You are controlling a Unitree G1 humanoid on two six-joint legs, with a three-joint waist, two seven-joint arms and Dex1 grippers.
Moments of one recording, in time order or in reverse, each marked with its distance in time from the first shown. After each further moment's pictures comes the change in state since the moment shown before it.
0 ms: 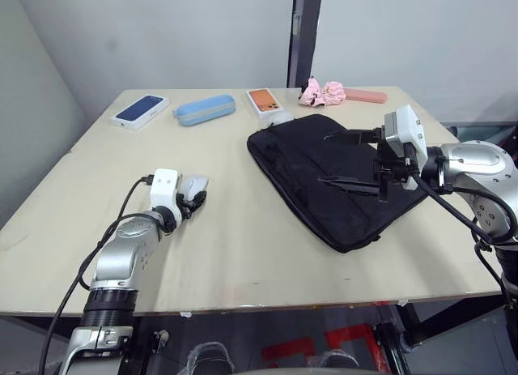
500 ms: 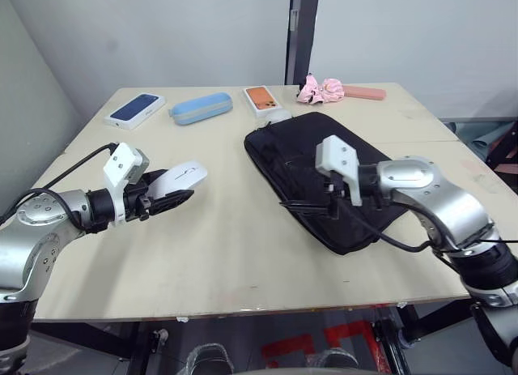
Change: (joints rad) left arm 0.133 0.488 0.161 -0.356 -0.307 0.109 -0.580; right arm -0.079 0.162 0.367 -0.046 -0.264 0.063 -0.167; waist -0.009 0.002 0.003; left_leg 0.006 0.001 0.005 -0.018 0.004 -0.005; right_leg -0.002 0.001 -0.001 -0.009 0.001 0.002
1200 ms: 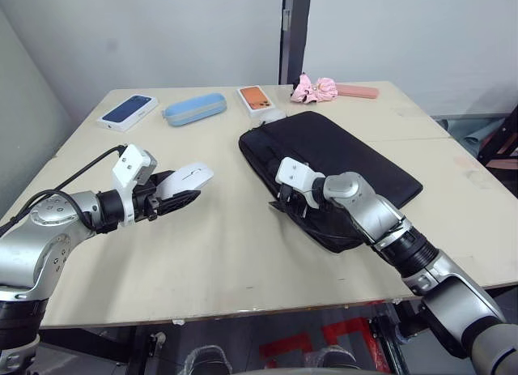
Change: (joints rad) left arm -0.018 -0.052 -0.042 -0.008 0.001 -0.001 0.060; right arm -0.116 0.240 0.182 0.529 -0.411 -0.145 -0.193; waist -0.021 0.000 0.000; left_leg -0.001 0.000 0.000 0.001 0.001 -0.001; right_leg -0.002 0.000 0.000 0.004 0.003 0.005
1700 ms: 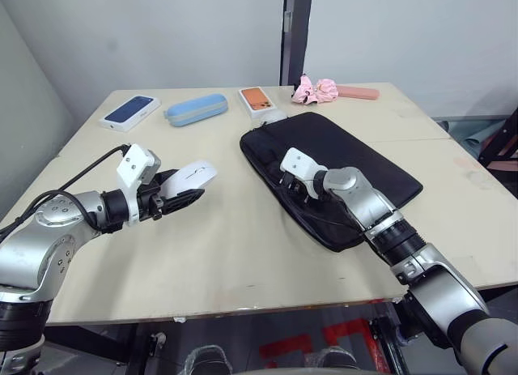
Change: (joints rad) left arm -0.007 -0.021 -0.009 -0.020 -0.005 0.004 0.025; right arm -0.020 0.062 -0.065 0.158 -0.041 -0.054 -0.031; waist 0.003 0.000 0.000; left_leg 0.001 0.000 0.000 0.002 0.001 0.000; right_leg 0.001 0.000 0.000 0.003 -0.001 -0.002
